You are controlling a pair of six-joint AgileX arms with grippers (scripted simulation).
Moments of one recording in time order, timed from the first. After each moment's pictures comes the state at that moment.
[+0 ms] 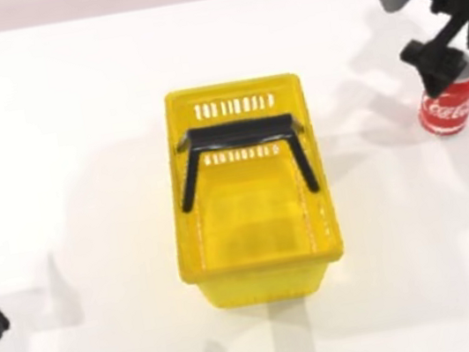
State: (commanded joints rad) left arm 0.00 0.00 0.00 0.00 0.00 0.00; right arm 0.15 2.35 2.15 -1.37 0.00 -0.60
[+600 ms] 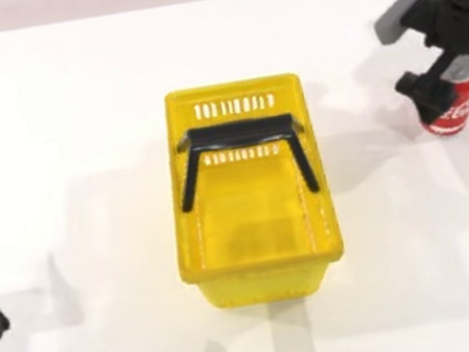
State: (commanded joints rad) left arm 0.00 0.00 0.00 0.00 0.00 0.00; right arm 0.15 2.36 1.99 -1.20 0.00 -0.60
